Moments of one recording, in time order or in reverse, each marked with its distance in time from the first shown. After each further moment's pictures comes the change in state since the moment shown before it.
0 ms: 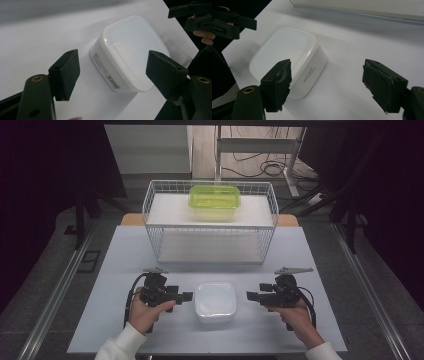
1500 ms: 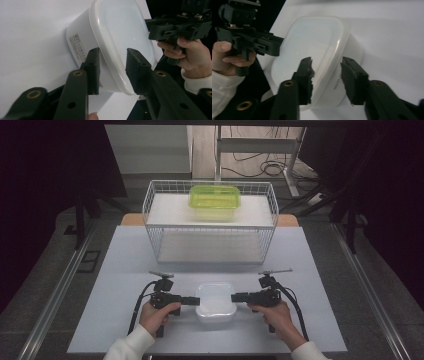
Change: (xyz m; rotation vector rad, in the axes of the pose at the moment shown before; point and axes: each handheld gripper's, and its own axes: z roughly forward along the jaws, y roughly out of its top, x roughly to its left) left arm 0.020 -0.015 0.039 0.080 -0.247 -0.236; right arm 0.001 -0.006 0.050 0.108 0.227 0.234
